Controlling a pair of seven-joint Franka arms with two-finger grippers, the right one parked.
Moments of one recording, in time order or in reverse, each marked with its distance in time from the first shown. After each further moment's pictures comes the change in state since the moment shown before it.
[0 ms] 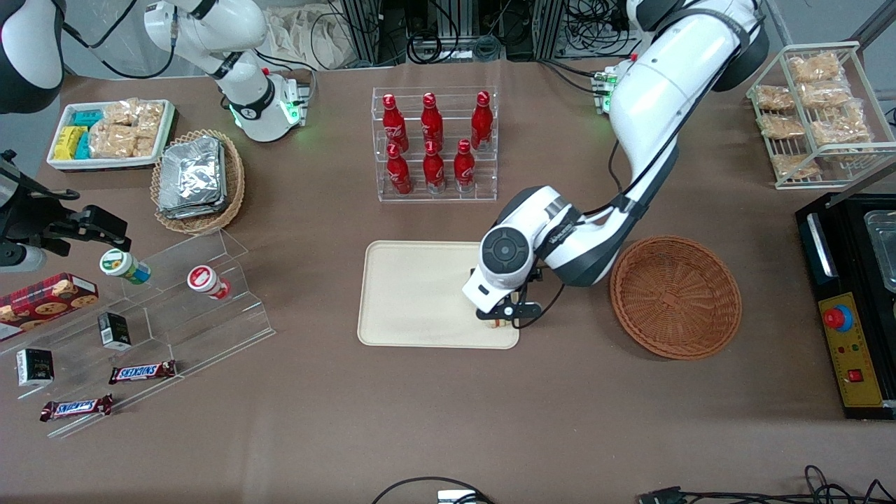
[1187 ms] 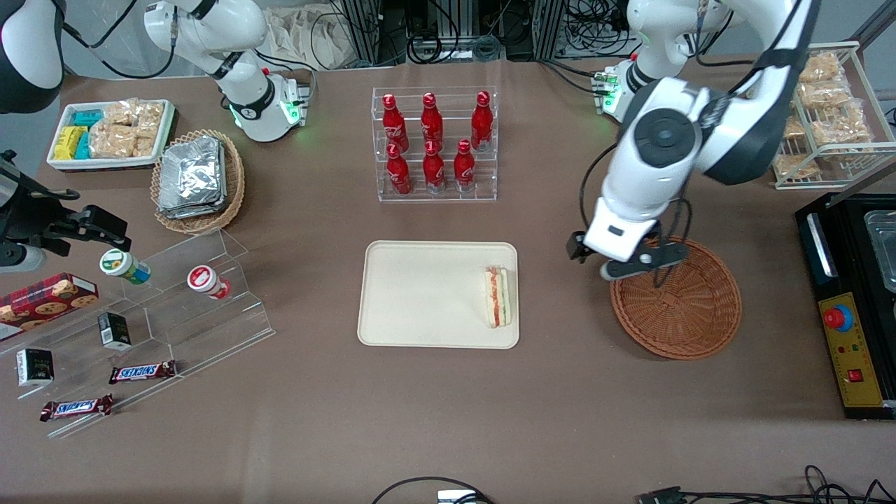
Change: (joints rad) arm 0.312 -0.602 0.006 -0.382 -0.186 0.013 0.123
